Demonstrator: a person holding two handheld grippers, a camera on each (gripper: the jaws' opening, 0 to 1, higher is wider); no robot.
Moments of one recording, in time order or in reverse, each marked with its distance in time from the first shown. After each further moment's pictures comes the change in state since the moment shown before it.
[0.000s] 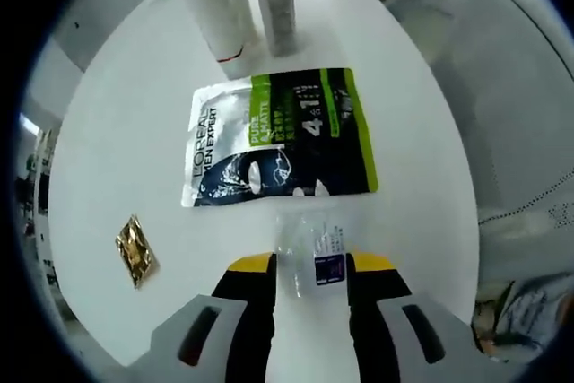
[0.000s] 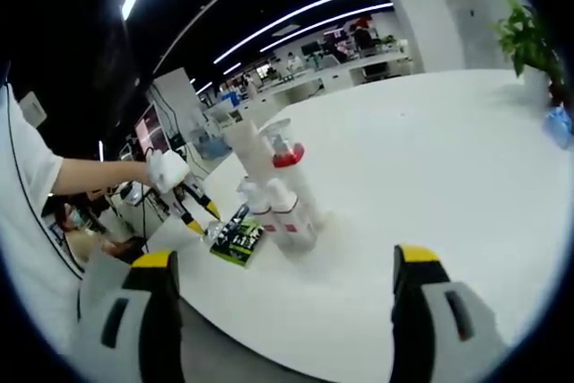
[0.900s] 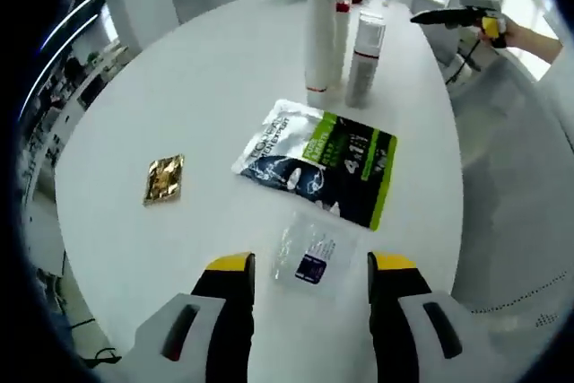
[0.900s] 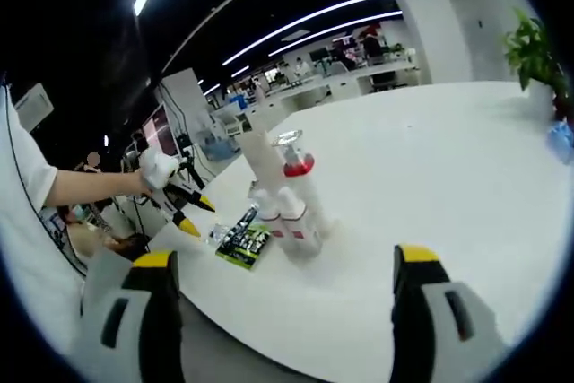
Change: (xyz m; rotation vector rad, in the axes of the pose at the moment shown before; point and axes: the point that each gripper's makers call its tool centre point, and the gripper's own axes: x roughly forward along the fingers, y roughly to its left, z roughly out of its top) left arm -0.037 -0.003 0.002 -0.543 -0.294 0.194; right arm -0.008 0.010 0.010 -0.045 -0.027 0.023
